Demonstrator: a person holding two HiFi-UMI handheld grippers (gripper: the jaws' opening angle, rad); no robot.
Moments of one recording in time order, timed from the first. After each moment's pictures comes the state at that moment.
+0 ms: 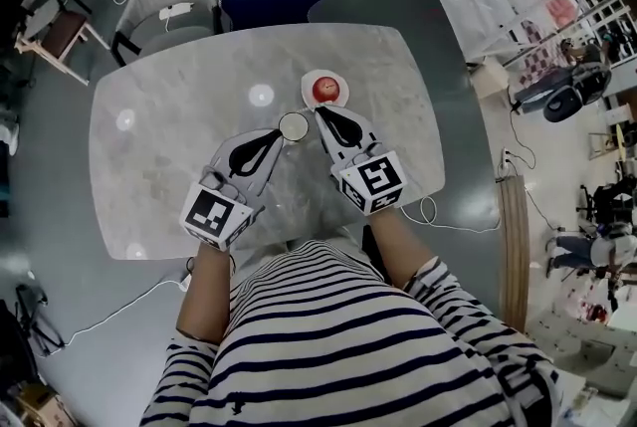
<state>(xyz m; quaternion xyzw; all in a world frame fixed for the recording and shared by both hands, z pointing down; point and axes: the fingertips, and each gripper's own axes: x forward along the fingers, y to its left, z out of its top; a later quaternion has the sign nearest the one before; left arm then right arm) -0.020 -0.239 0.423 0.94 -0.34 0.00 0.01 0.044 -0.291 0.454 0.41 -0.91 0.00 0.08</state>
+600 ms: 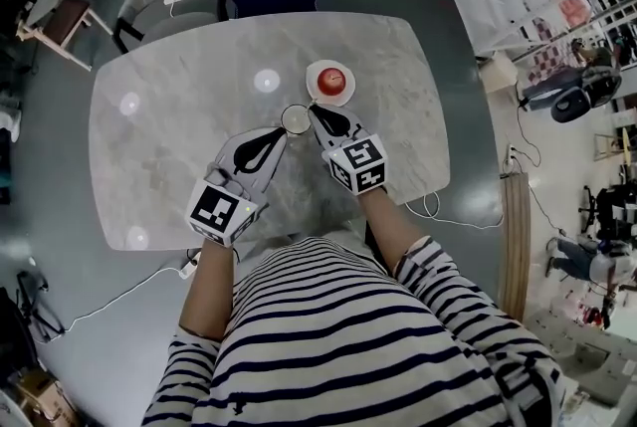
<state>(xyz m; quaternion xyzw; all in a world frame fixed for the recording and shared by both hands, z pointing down) -0.016 -0.246 0.450 0.94 -0.35 0.02 0.04 0.039 -0.318 0.551 0.39 -0.90 0.09 0.16</state>
